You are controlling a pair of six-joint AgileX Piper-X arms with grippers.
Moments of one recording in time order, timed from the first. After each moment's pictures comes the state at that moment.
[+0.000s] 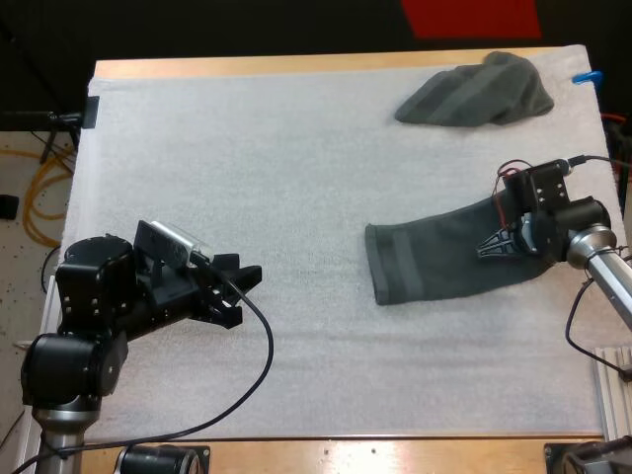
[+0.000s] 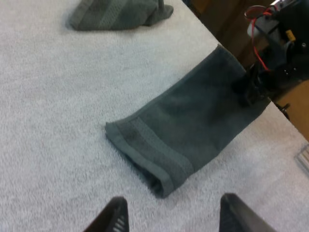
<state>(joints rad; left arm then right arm) -0.09 0.75 -0.88 0.92 0.71 -1.78 0.26 1.50 -0.94 0.76 0.26 -1.94</state>
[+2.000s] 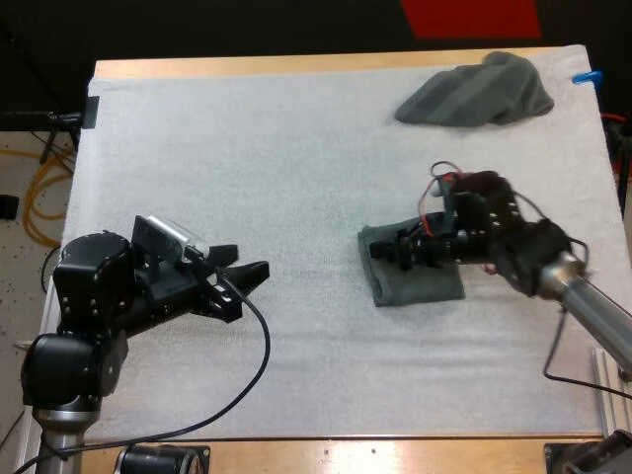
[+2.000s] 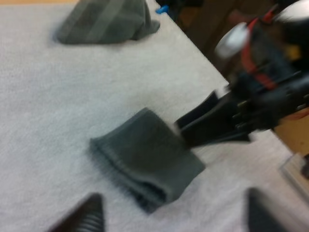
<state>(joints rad) -0.09 0.75 -0.88 0.86 0.73 -1.85 0.51 1.38 -0.94 0.51 -0.49 -1.51</state>
